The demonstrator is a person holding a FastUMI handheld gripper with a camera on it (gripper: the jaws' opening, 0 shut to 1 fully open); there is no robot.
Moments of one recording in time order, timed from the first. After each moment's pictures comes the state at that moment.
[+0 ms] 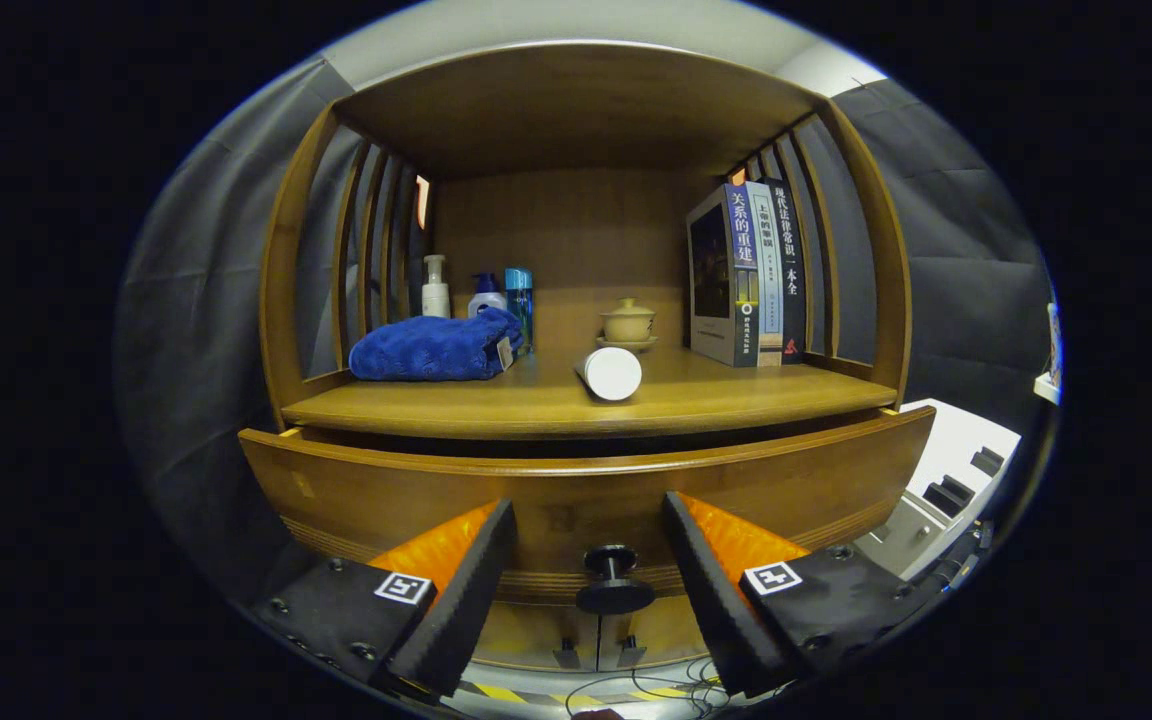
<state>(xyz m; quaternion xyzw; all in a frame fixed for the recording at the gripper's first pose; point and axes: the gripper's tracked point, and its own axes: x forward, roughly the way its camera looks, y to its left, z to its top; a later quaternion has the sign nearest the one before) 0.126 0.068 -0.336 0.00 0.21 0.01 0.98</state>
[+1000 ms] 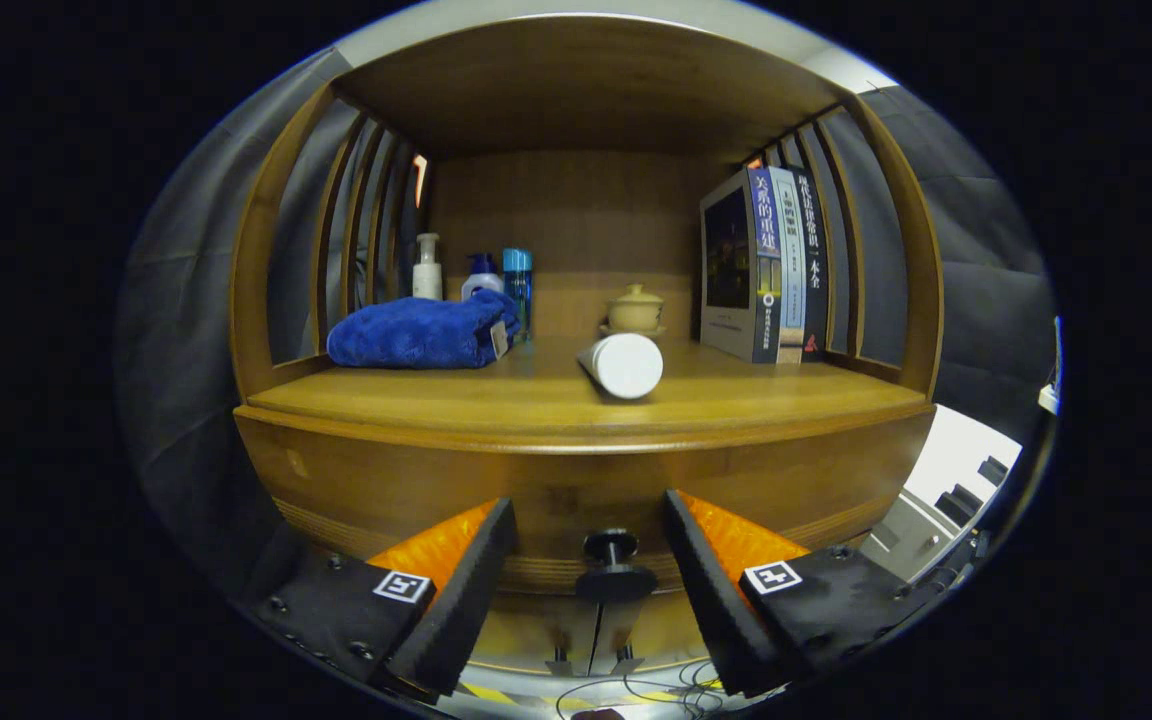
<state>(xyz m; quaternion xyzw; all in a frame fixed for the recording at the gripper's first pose) 0.136 0.075 -0.360 0.00 0.23 0.01 0.97</state>
